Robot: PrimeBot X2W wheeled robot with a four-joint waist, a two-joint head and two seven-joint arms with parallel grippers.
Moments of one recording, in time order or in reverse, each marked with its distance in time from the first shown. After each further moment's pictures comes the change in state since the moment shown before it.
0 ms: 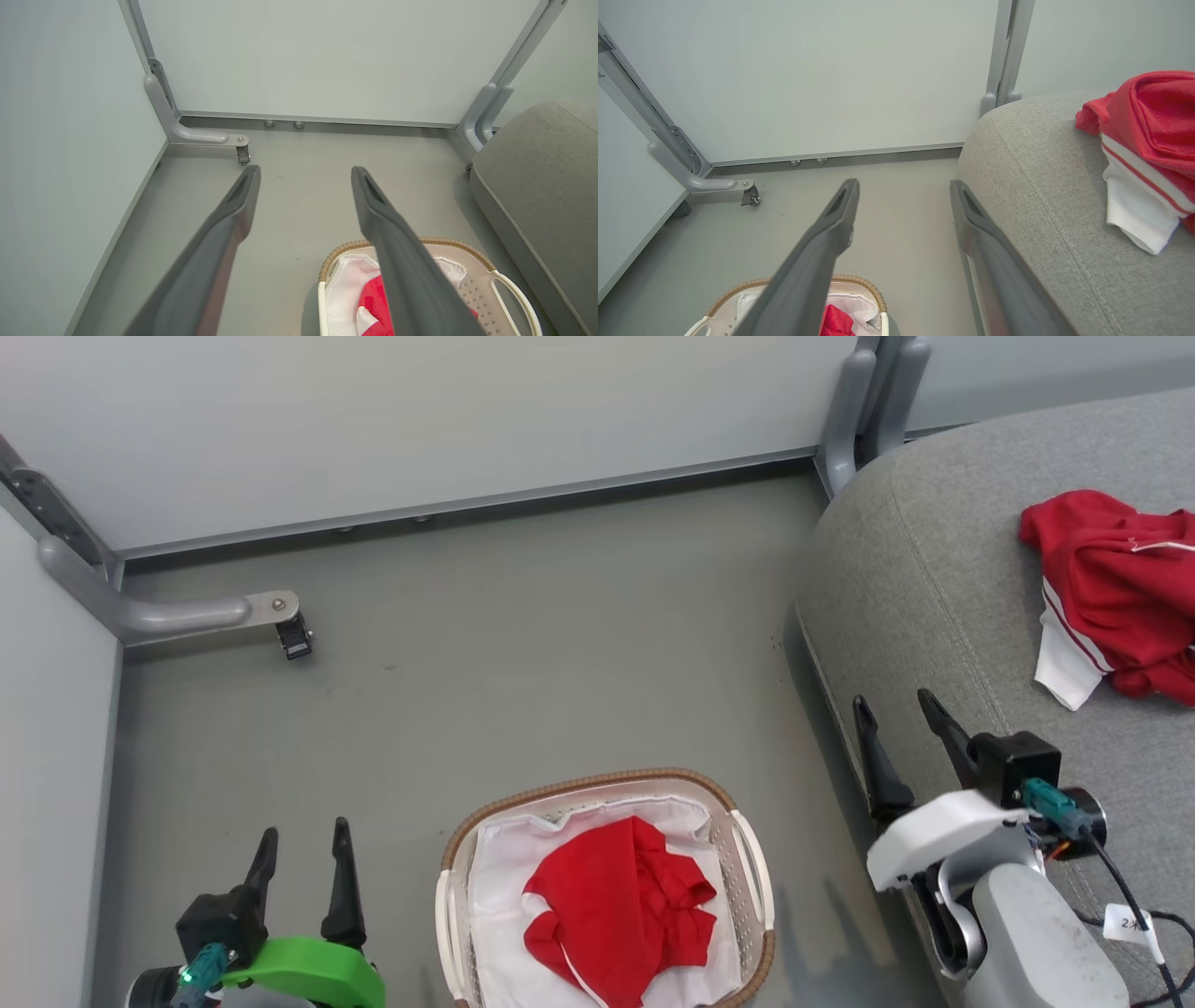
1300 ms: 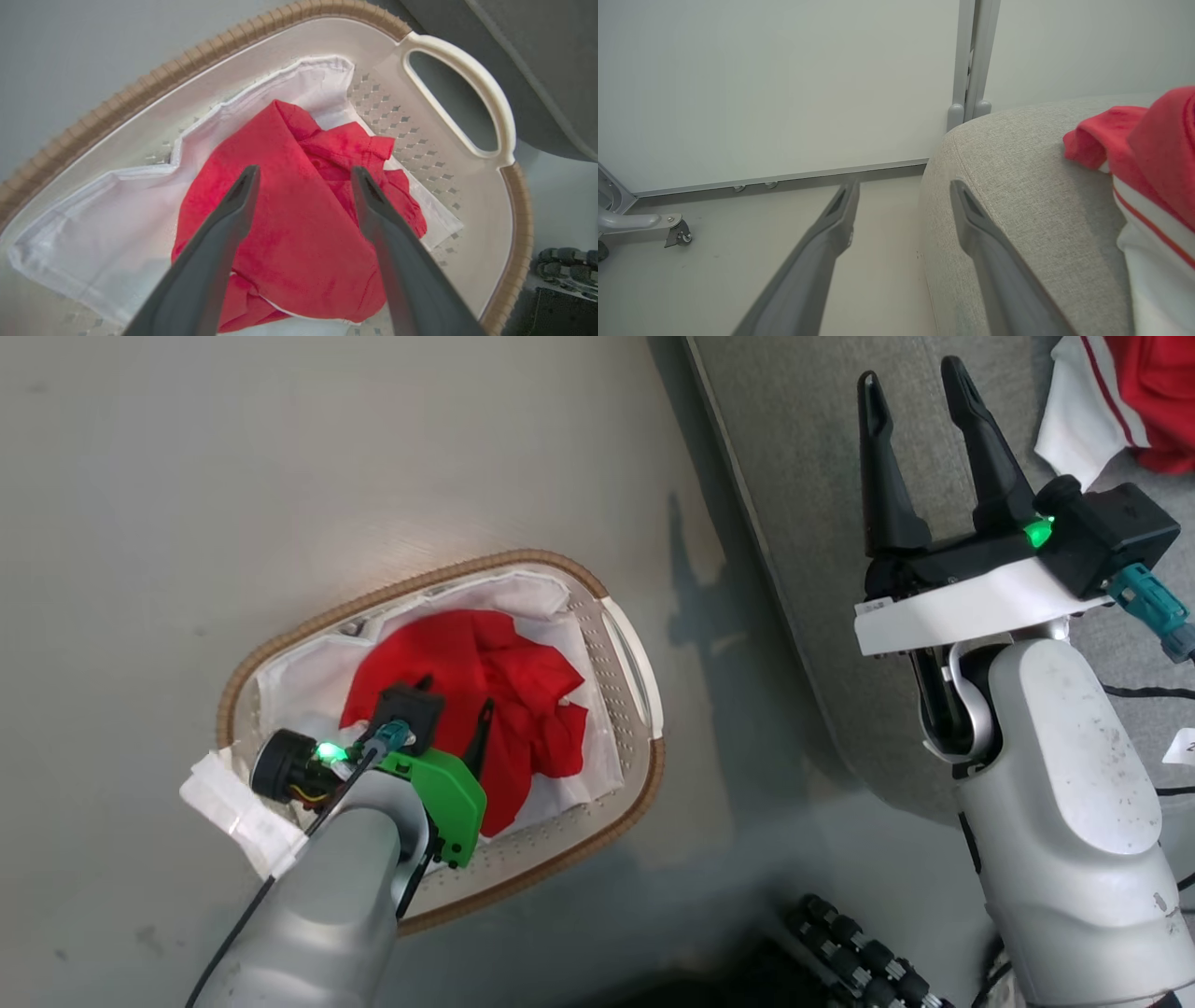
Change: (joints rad) left arm -0.625 0.005 -0.560 0.676 -0.051 -0.028 0.000; right arm -0.316 0.007 0.045 -0.294 0.084 0.000 0.000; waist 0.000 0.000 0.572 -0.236
